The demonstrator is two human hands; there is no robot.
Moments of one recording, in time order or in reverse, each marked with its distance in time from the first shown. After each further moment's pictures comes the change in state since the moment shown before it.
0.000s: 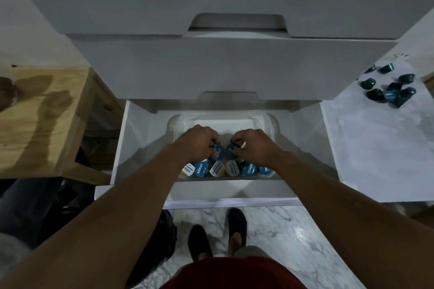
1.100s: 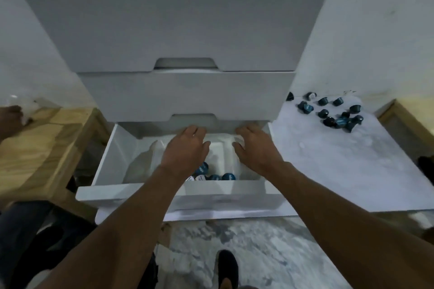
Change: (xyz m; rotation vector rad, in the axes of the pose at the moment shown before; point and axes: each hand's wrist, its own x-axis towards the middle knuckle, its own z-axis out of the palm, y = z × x) left_hand -0.057 0.096 0.005 0.357 0.740 0.202; right_hand -0.081 0.035 -0.061 -0.196 0.526 -0.182
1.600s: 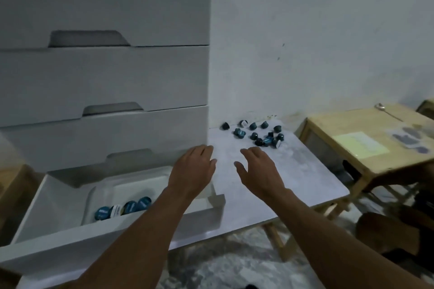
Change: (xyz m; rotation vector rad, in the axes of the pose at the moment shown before) left_hand 0.021 0.164 -0.008 -0.029 0.207 0.311; right_hand -0.106 0.091 -0.095 -0.105 0.263 0.215
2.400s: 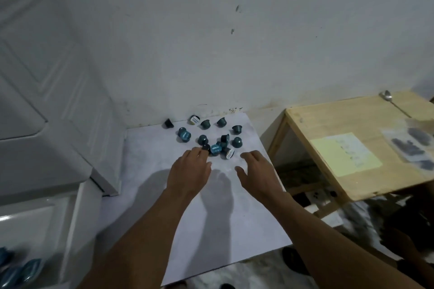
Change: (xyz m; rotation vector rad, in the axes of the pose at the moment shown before) left_hand 0.183 0.149 0.228 0.019 -0.203 -0.132; right_hand 0.128 0.300 0.012 0.054 -0.281 0.168
